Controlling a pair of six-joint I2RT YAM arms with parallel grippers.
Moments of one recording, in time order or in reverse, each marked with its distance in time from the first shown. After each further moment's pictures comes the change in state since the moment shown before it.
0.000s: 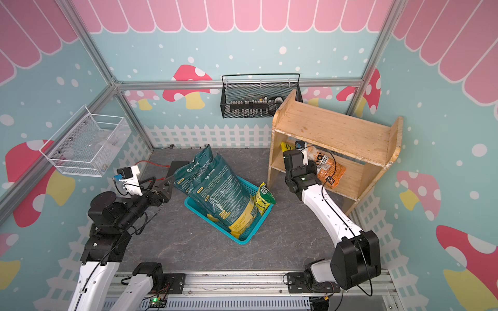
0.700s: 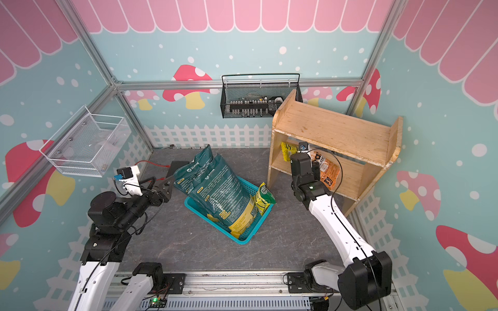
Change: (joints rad) left arm 0.000 0.000 0.000 0.000 0.000 0.000; right arm -0.007 -0.256 -0.145 0.079 -0.212 -0.017
